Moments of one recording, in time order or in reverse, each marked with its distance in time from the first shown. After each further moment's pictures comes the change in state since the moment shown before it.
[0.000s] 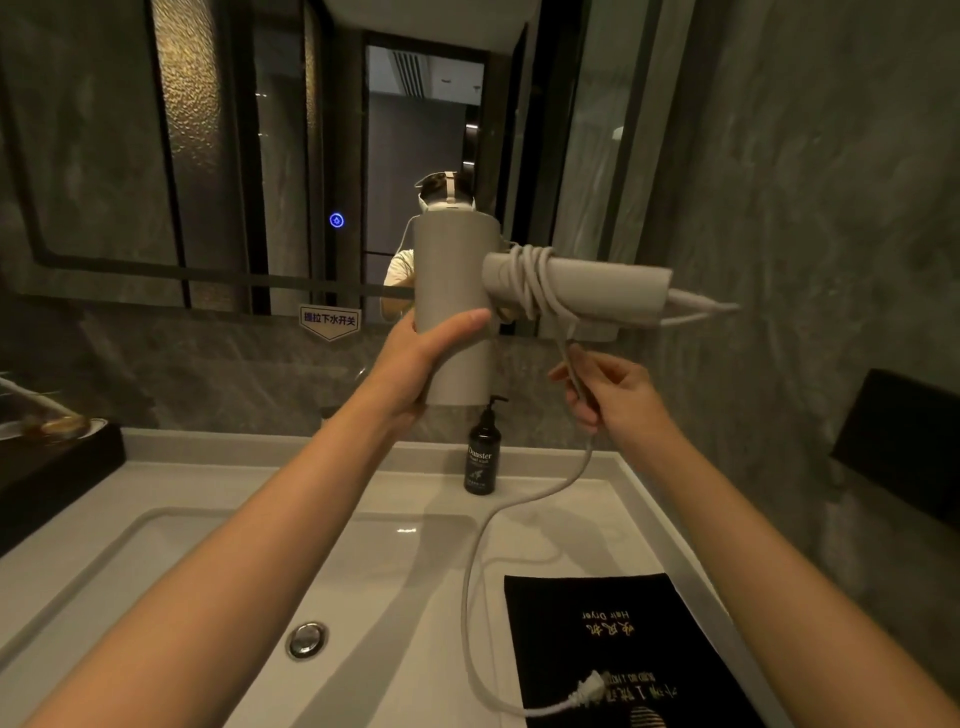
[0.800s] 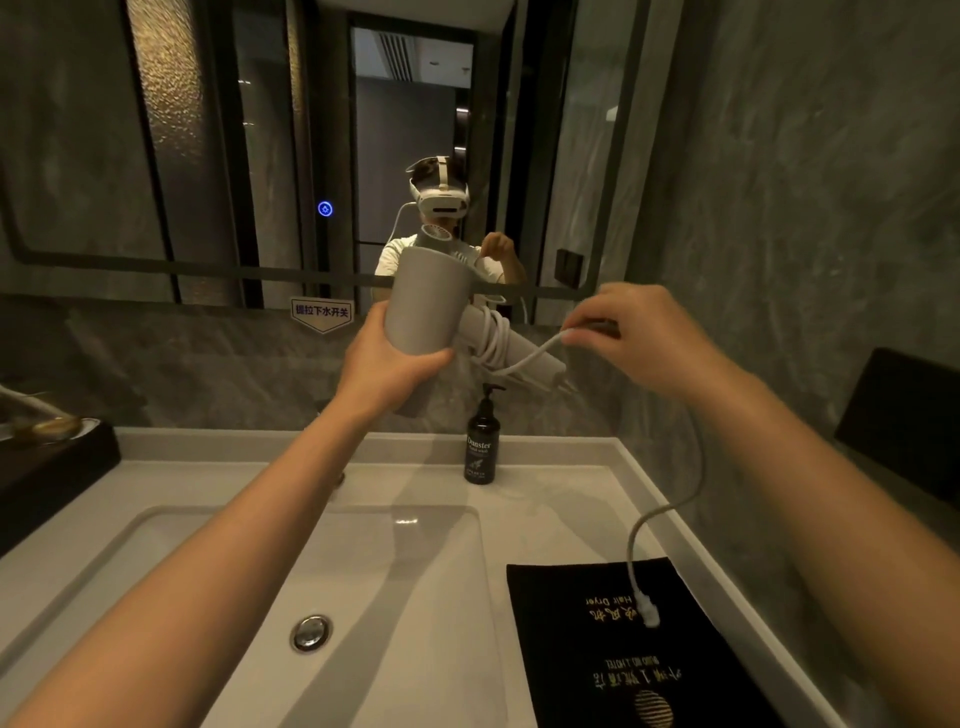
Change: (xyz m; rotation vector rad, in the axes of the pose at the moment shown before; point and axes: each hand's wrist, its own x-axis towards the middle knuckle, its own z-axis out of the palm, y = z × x) left_hand 0.022 -0.028 -0.035 0.640 0.284 0.096; right_hand 0.017 -0.050 -0.021 -1.109 -0.067 -0.501
